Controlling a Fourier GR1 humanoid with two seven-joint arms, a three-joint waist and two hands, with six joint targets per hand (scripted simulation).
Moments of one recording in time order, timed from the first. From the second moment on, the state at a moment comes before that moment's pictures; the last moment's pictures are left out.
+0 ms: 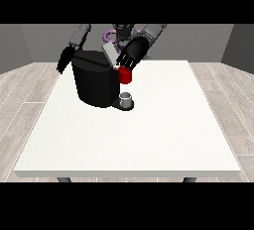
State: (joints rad) left arm -1.26 0.43 0.12 -0.65 -0.74 -0.43 -0.07; right arm -0.45 -0.07 -0.05 -1.27 0.17 -0.18 0.01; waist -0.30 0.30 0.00
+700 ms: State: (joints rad) left arm -1.29 0.44 0.11 -0.65 -0.79 -0.36 -0.10; right arm -0.47 -0.07 -0.06 -1.26 0.17 -0.19 0.00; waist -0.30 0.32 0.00
